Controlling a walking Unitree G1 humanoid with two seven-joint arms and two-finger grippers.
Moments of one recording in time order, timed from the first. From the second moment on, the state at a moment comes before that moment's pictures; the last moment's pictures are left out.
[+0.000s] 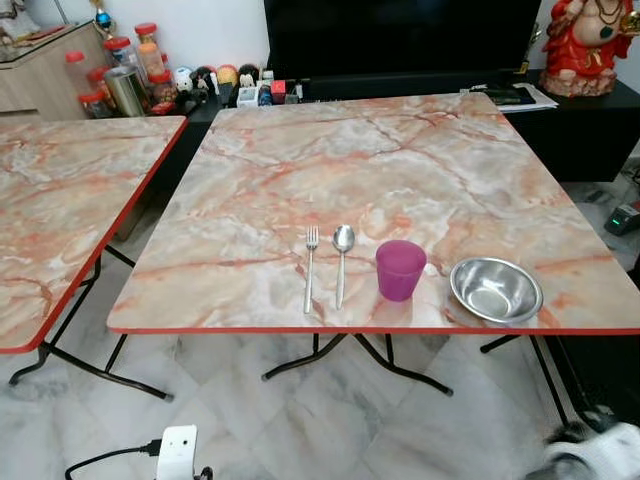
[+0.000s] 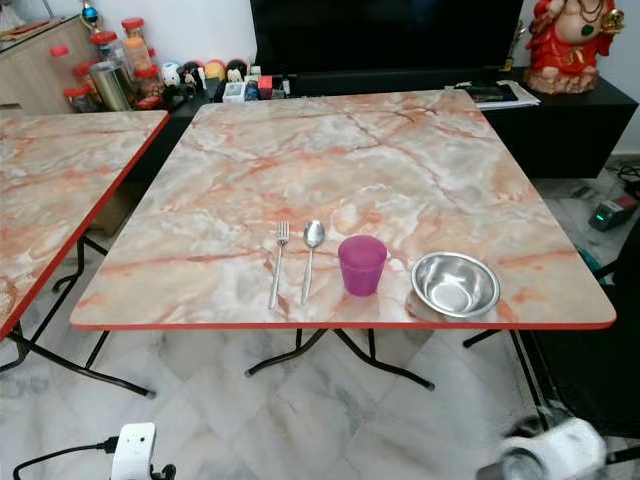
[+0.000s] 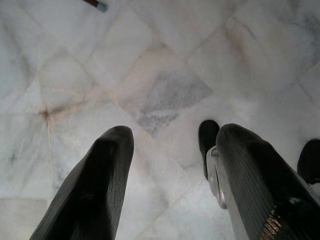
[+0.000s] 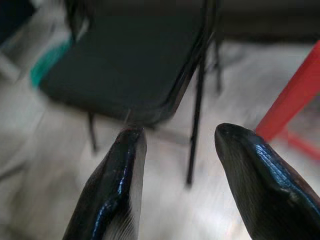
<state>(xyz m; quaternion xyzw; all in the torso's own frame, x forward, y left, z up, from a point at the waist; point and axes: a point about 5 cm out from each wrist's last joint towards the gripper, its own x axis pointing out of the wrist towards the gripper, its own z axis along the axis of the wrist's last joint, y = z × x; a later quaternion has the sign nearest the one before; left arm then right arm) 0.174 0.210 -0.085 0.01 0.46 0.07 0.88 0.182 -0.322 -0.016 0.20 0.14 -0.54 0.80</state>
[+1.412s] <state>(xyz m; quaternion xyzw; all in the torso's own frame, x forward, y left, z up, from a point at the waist) 0.178 0.211 -0.083 0.01 0.46 0.07 0.88 0.317 -0.290 0.161 0.20 0.17 -0.22 0.94</state>
